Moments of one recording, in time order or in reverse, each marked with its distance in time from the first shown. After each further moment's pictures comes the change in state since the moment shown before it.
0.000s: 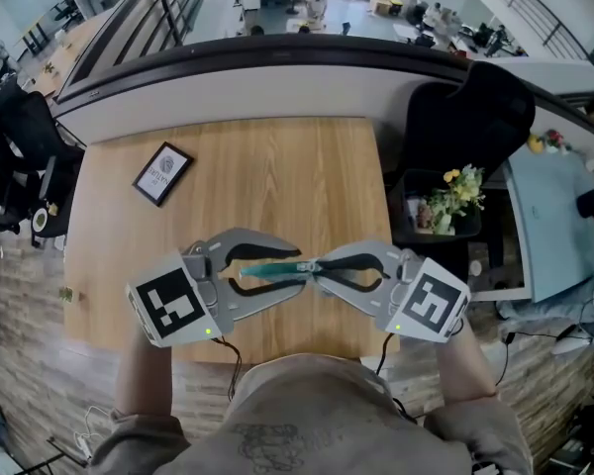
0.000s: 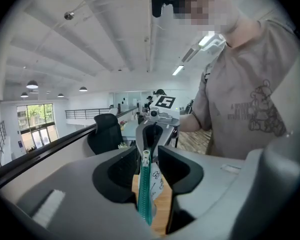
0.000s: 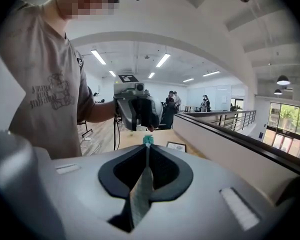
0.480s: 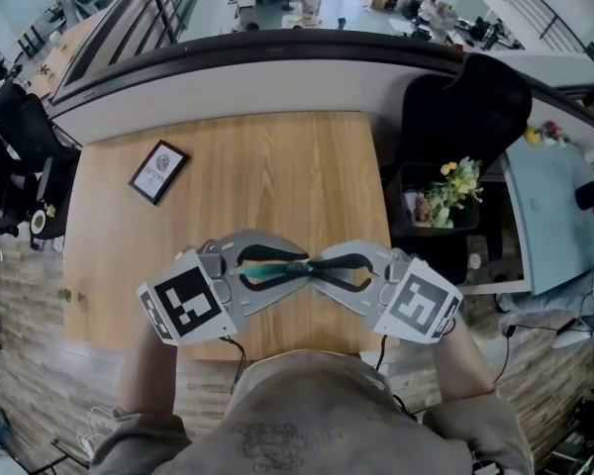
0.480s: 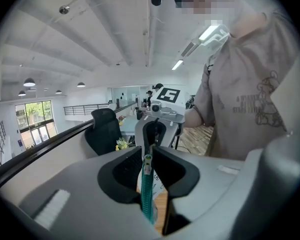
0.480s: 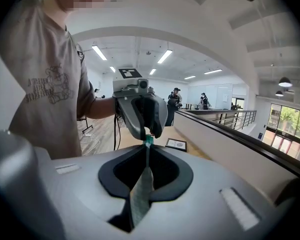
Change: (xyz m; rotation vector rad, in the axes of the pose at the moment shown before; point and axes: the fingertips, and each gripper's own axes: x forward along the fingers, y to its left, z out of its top) left arm 0.023 -0.006 -0.018 0.064 0.102 -0.039; right arm 0.005 0.007 -0.008 -0.019 0.026 0.001
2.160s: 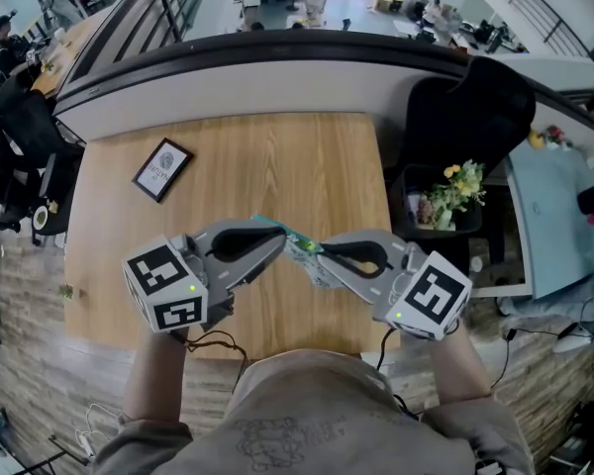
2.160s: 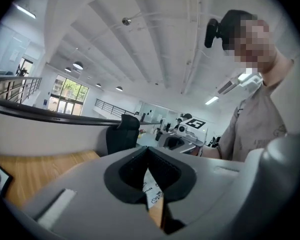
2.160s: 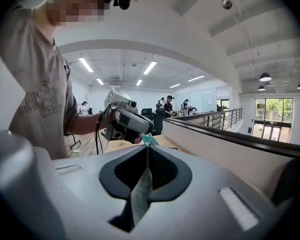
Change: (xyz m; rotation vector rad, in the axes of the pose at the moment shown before) left arm -0.041 0.051 -0.010 -0.478 -0.261 0.222; right arm -0.012 -0.027 0.012 0.127 -0.109 -0.121
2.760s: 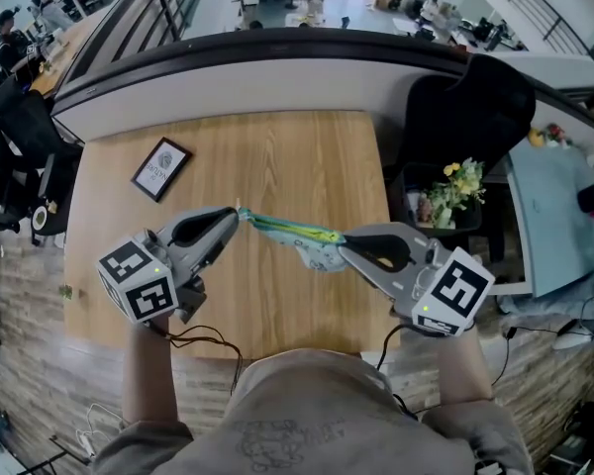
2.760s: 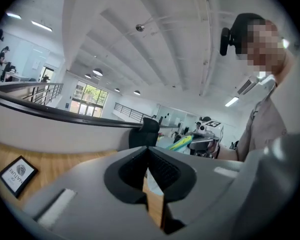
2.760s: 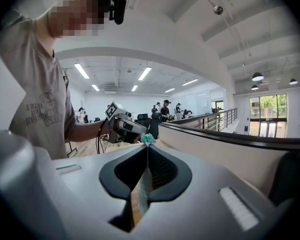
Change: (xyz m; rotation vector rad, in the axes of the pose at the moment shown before) left arm -0.048 0.062 -0.003 -0.063 -0.044 0.226; right arm -0.031 -0.020 0.005 0.013 -0.061 -0.029
